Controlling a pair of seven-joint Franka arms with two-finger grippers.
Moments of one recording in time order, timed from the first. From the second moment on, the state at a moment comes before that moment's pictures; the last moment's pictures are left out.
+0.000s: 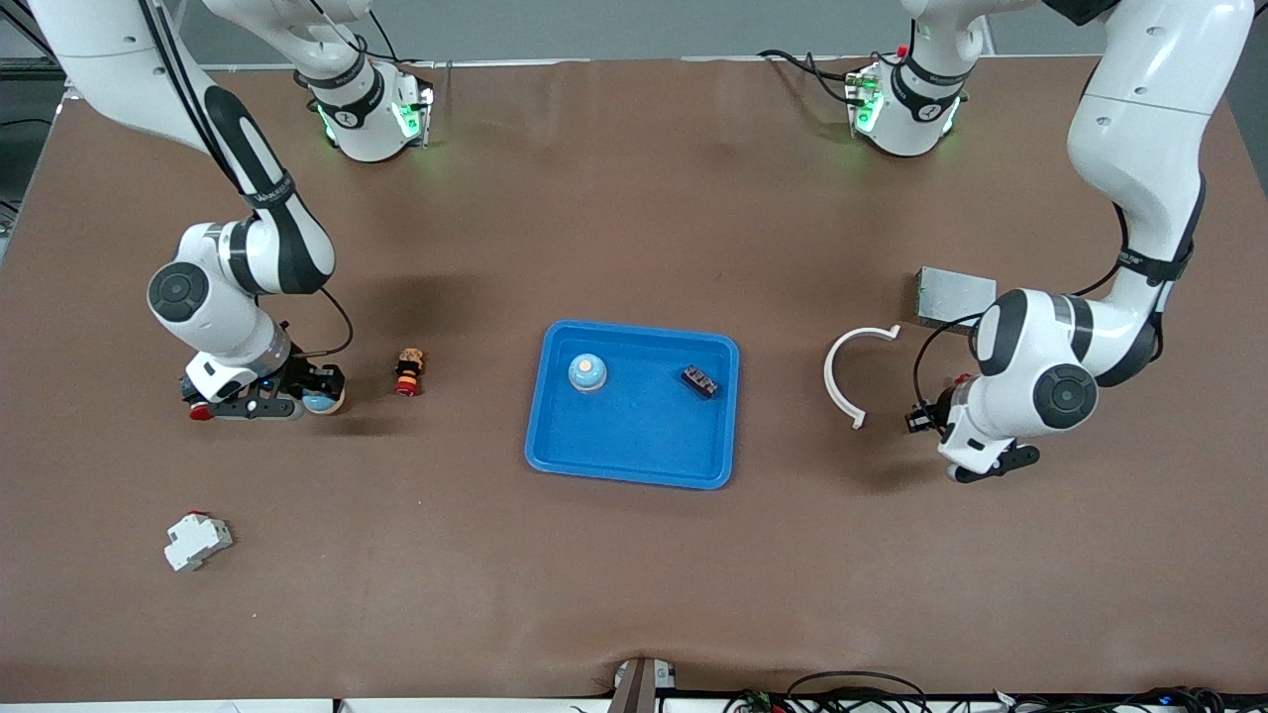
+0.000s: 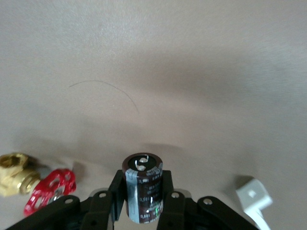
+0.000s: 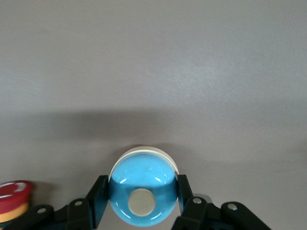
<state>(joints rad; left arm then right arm) 0.16 0.61 -0.29 -1.77 0.15 2.16 -0.47 -0.03 0.34 0.04 -2.20 -0.08 2.57 0.10</state>
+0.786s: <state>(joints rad) -0.02 0.59 -0.38 -1.44 0.04 1.81 -0.89 0.25 0.32 0.13 -1.99 -0.08 2.35 0.74</state>
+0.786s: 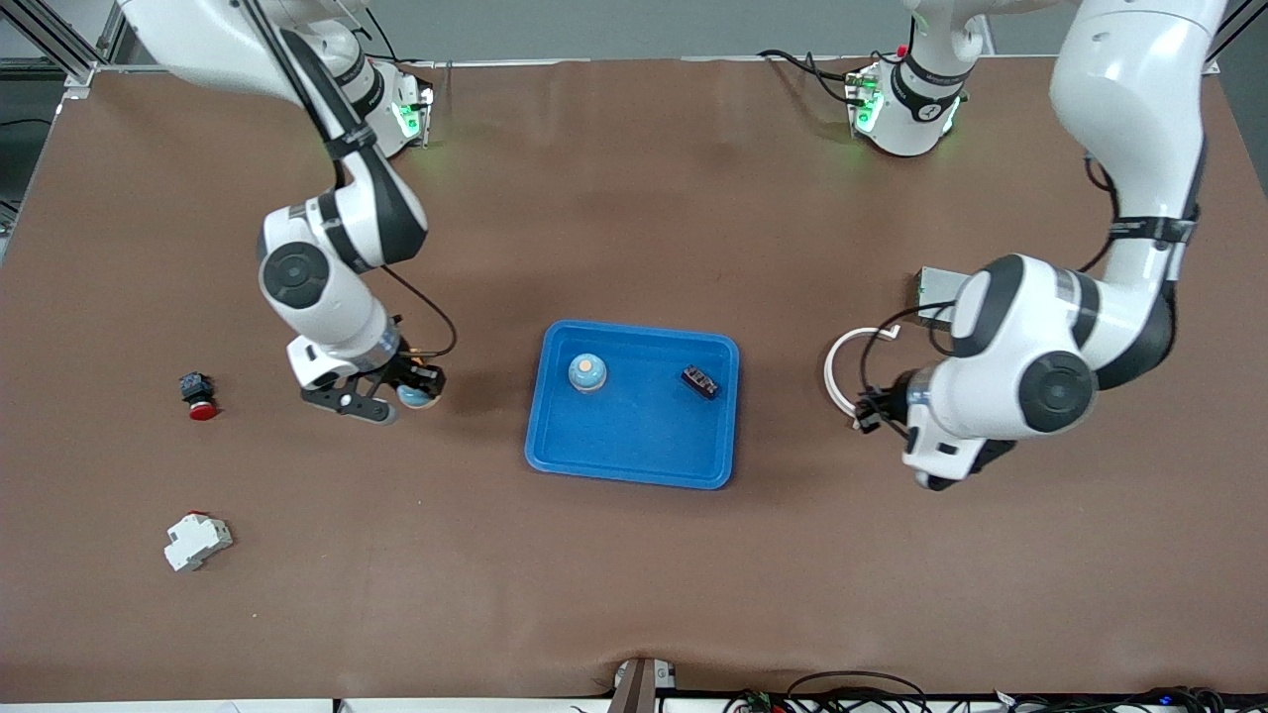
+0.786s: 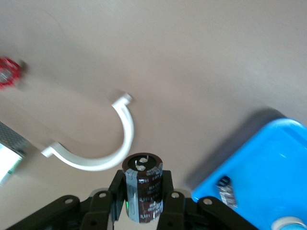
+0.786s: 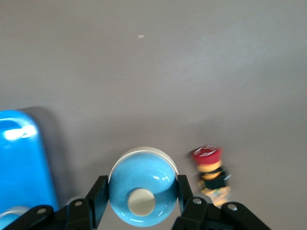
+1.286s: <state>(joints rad) -0.22 0.71 -0.37 -1.41 0.04 2.11 -1.16 0.42 0.46 0.13 -1.78 -0.08 2.32 1.06</state>
